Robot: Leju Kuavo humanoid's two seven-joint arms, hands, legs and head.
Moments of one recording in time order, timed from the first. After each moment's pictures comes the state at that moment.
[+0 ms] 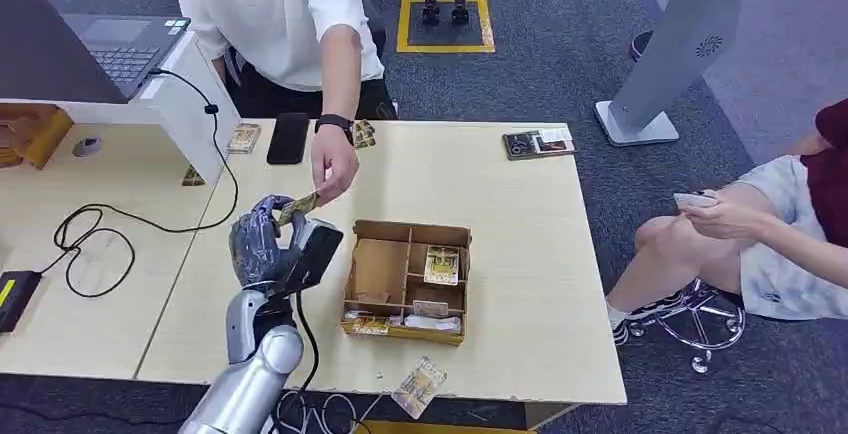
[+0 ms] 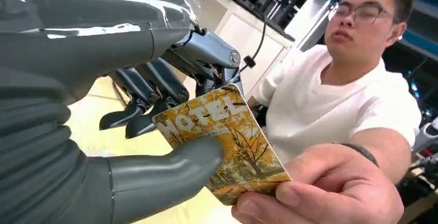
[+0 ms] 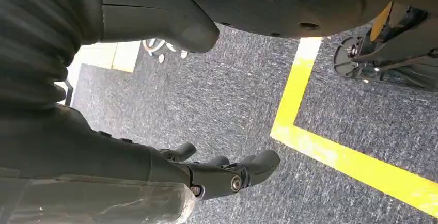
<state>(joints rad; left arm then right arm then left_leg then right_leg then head) -0.34 -0.14 -0.16 -1.10 -0.85 0.67 -0.06 -0.06 0.22 -1.17 -0.20 1.48 -0.11 0.07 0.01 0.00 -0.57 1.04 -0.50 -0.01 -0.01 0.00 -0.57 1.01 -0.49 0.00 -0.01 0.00</state>
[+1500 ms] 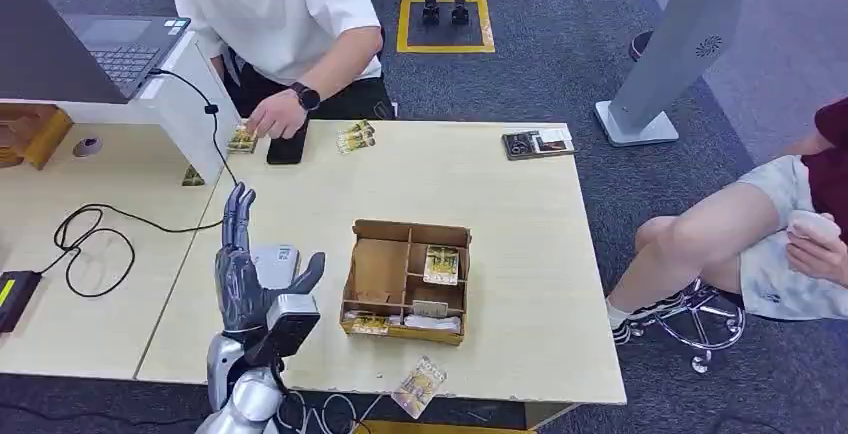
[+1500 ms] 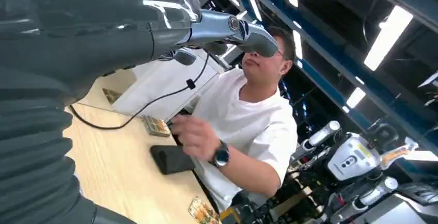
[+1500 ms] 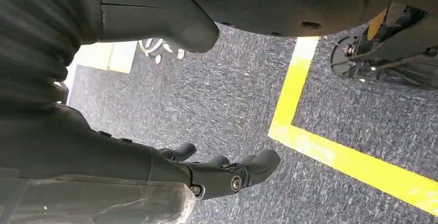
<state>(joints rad) -0.10 -0.09 -0.17 -1.41 -0.64 0.67 -0.51 -0.05 0.22 -1.16 -0.20 1.46 -0.12 0.05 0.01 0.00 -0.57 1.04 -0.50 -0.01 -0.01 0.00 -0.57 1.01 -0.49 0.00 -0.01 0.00</state>
